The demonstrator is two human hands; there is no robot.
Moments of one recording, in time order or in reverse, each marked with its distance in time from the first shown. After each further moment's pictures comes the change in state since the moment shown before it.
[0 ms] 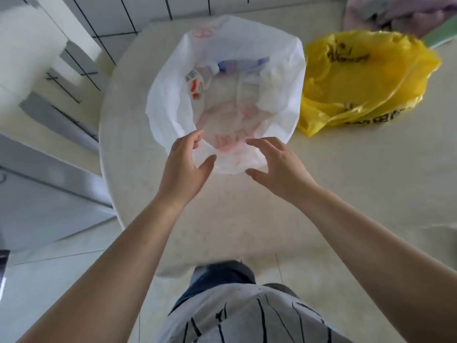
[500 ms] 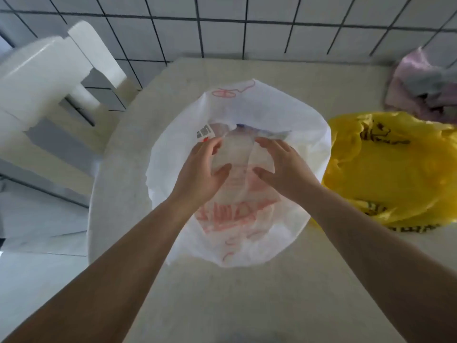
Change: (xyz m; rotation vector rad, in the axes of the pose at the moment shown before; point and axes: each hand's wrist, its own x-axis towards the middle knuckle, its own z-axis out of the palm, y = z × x) left_hand 0.165 0.015 0.024 0.046 0.065 -0.029; right_hand 0.199 0.044 -0.057 -0.016 -0.056 -0.163
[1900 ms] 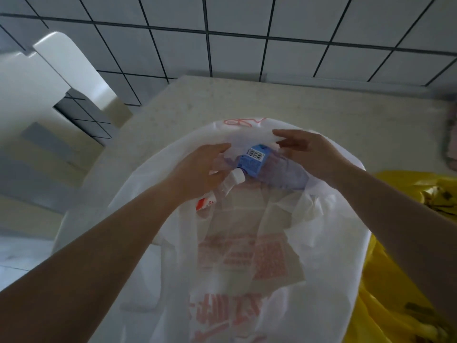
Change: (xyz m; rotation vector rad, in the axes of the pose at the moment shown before) left_hand 0.181 -0.077 0.014 0.193 -0.246 -0.007; right_hand 0.204 0.083 -0.012 0.518 -0.126 0.173
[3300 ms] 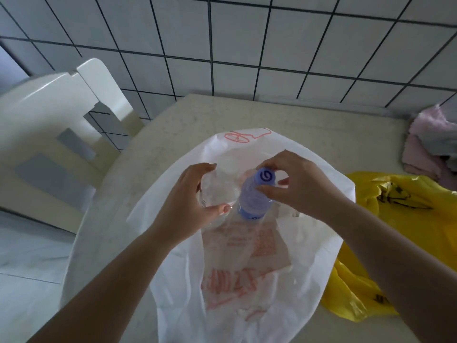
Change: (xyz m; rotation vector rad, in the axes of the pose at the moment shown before) left_hand -0.125 0.052 -0.016 -0.287 0.343 0.039; right_hand -0.124 -0.074 0.016 -0.466 -0.011 -0.278
